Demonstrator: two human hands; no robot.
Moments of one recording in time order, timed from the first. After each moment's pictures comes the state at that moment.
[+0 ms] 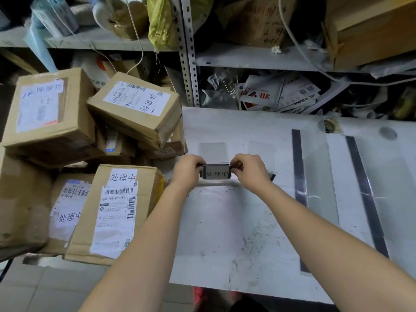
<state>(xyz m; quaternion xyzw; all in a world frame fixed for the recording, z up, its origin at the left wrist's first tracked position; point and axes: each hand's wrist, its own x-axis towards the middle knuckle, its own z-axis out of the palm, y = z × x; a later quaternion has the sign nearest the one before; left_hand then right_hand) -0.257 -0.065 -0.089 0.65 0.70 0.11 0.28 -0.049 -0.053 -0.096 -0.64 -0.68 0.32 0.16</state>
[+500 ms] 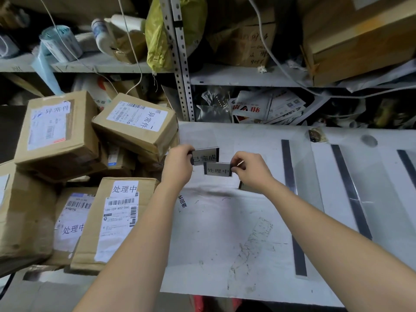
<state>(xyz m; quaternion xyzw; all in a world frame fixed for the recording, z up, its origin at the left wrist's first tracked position) -0.261 -0.052 -0.028 0.66 0.69 0.24 0.18 -0.031 -0.048 -0.045 -0.62 -0.68 0.34 0.19</state>
